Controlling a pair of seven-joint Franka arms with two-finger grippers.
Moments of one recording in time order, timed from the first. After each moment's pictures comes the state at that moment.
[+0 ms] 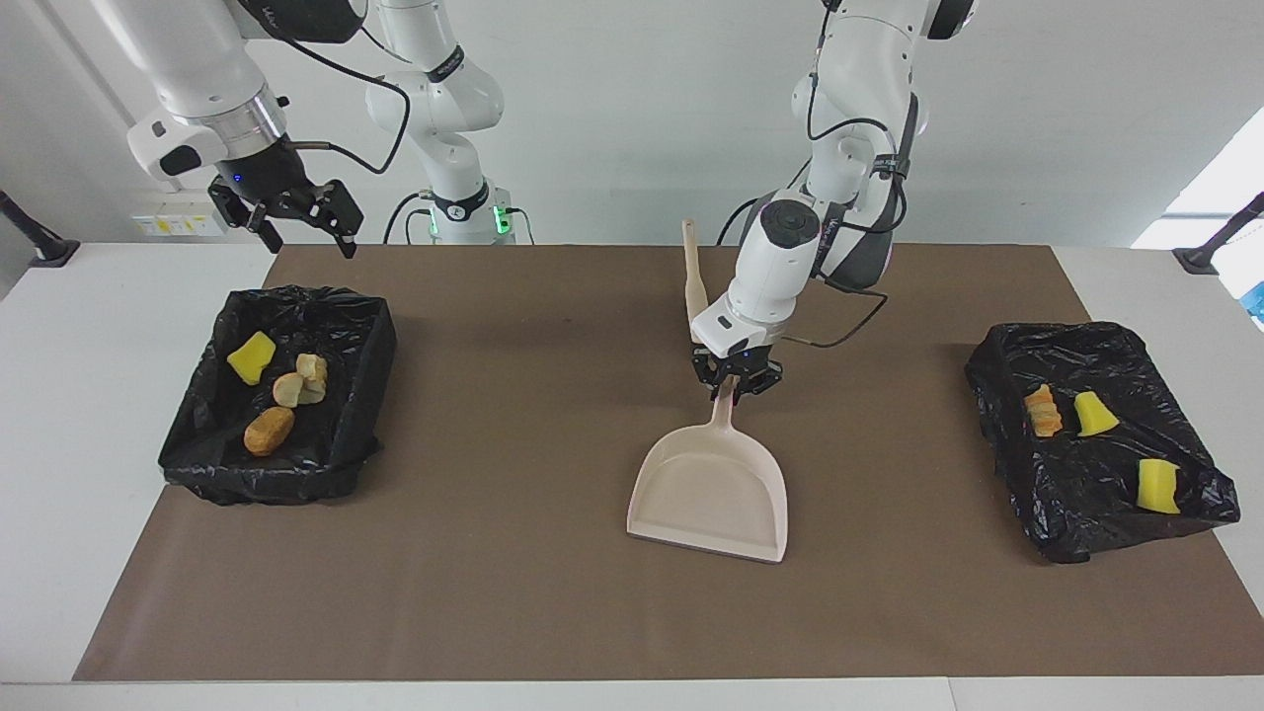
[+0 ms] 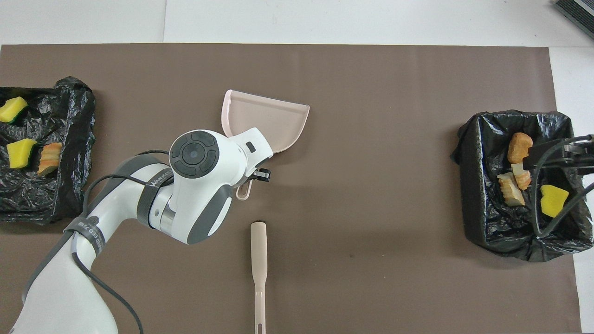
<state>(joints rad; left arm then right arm) -0.42 0.25 -0.13 -1.98 -0.03 2.35 -0.25 0.03 -0.05 -0.08 -1.59 0.01 1.52 0.07</state>
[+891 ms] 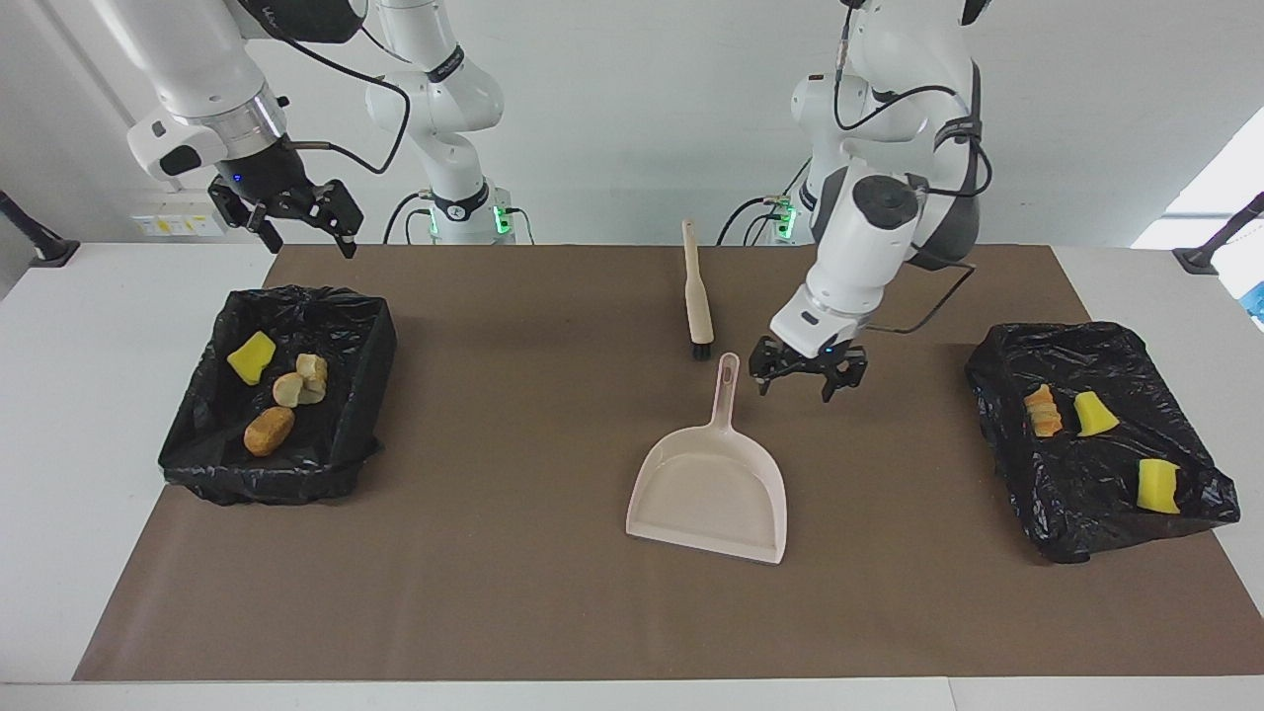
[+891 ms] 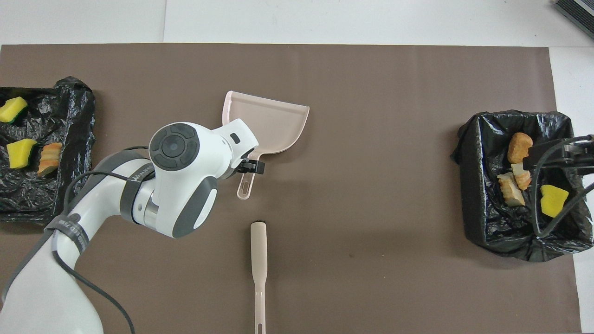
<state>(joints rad) -0.25 0.14 -0.09 -1.87 -0.04 2.10 -0.16 0.03 -0.05 -0.08 -1.59 0.01 1.52 0.07</state>
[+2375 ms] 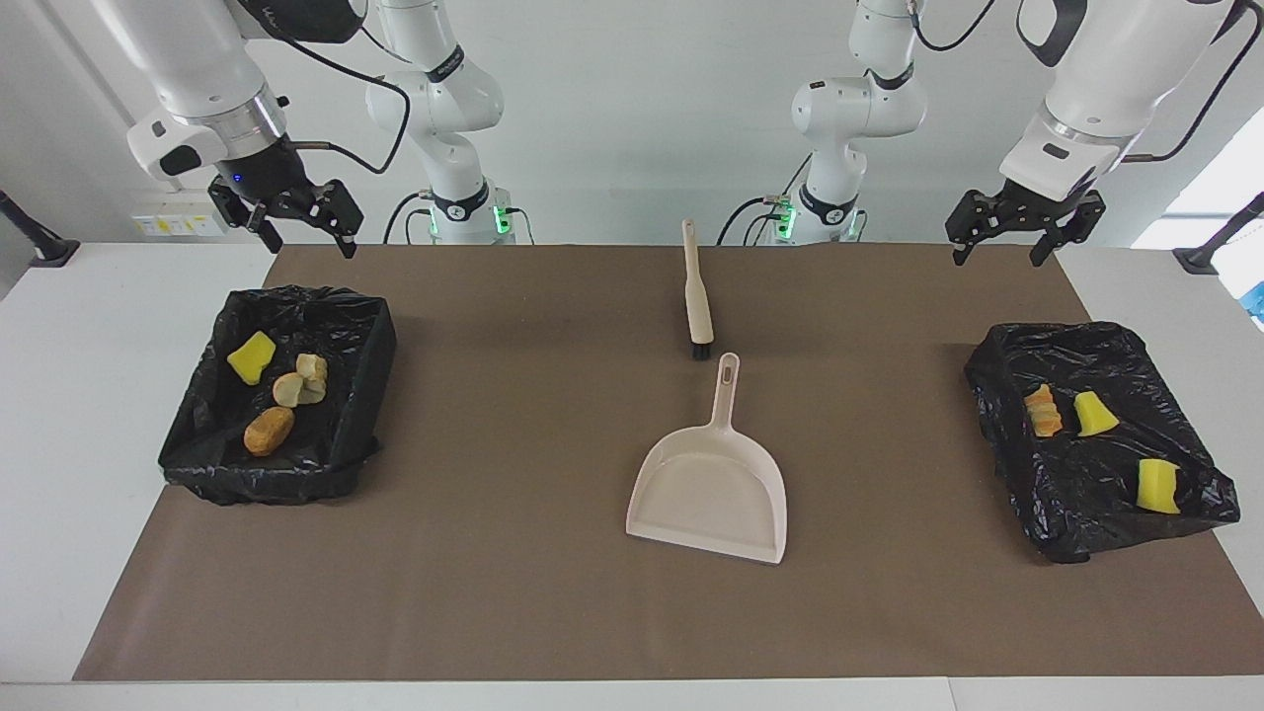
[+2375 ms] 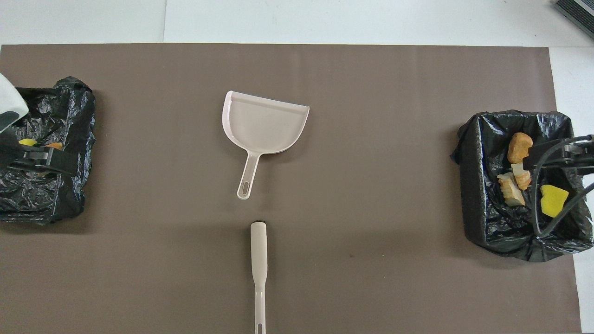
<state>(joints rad) -0.03 -0.03 -0.06 -1.57 0.04 1.51 0.05 0.03 -0.05 -0.08 -1.59 0.01 1.52 0.07</state>
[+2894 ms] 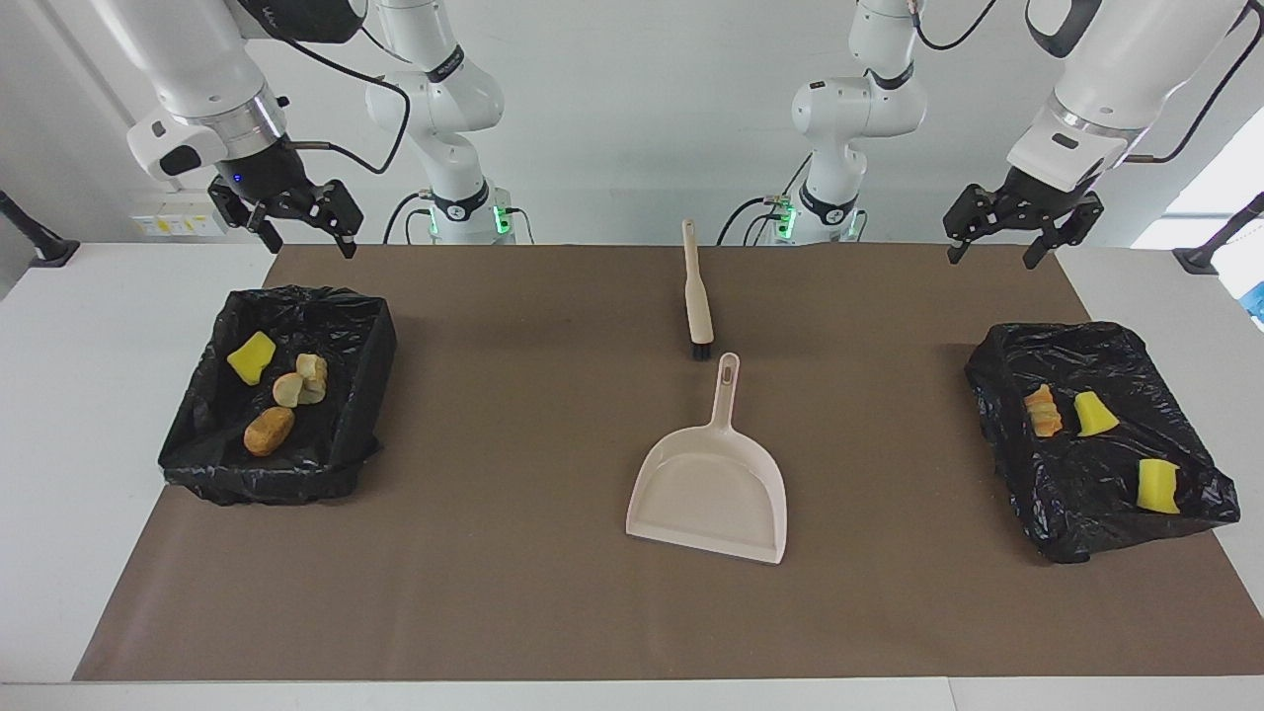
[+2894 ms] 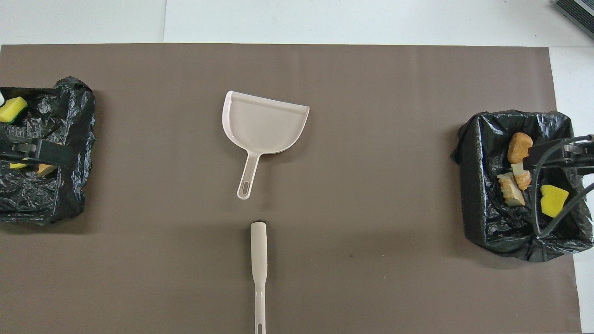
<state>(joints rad) -0.03 -0.04 -0.05 -1.57 -0.02 1.54 0.07 0.03 -0.05 -0.08 -1.59 0.01 1.52 0.07</state>
